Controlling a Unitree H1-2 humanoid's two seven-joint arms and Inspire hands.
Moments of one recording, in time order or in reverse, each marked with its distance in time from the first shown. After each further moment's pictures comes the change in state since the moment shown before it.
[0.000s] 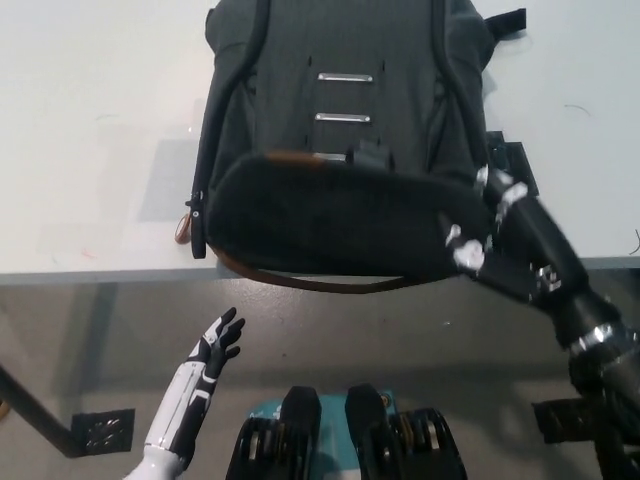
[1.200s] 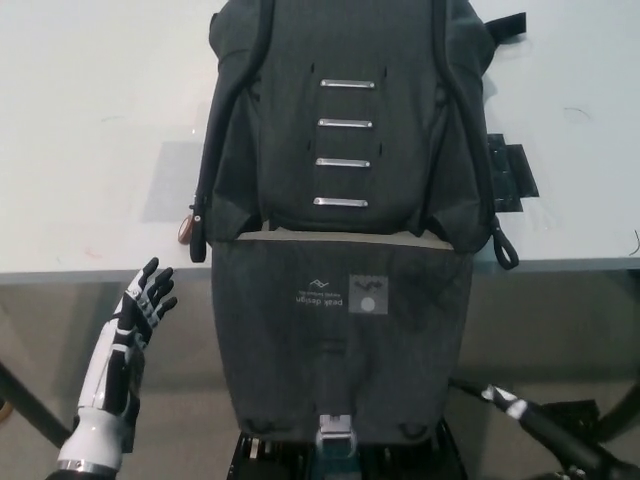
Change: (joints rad) left_arm -0.066 0.013 0.155 -0.038 -0.139 0.037 -0.009; right_arm 0.333 -0.323 0.175 0.066 -0.185 -0.197 0.139
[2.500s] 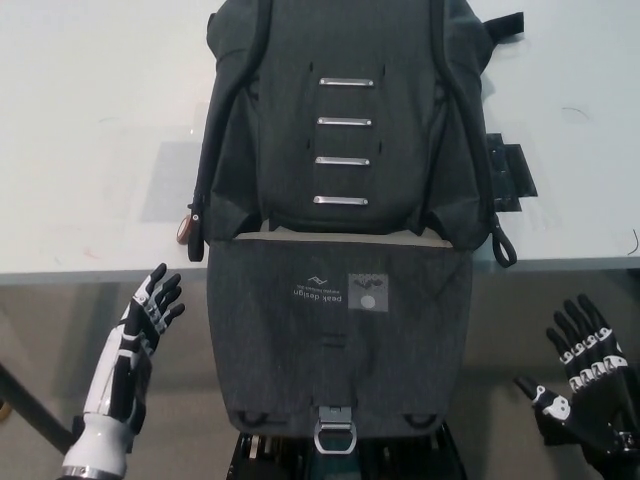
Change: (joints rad) left_arm 0.021 -0.001 -0.019 -0.022 -0.003 0.021 -0.001; right_arm 0.025 0.489 -0.454 0.145 0.432 -0.095 -0.094
